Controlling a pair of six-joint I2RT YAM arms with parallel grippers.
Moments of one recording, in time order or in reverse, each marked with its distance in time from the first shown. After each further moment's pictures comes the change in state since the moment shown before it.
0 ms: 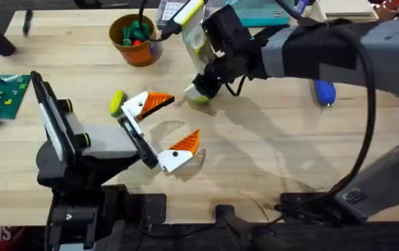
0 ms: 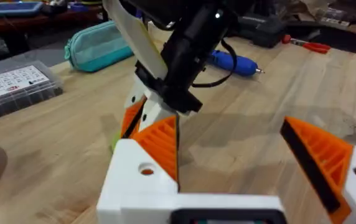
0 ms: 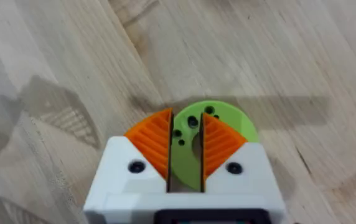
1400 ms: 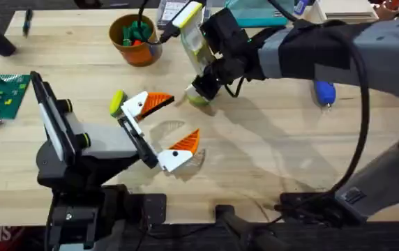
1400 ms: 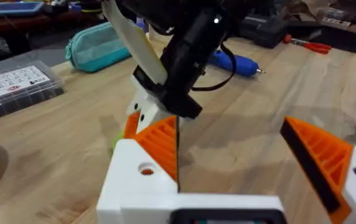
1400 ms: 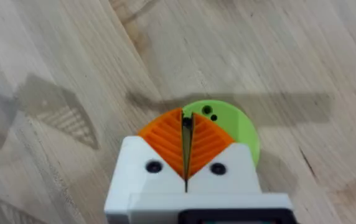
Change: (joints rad) left arm 0.000 0.000 0.000 0.001 -0.003 0.000; right arm 0.006 0.017 0.001 0.001 0.004 -0.003
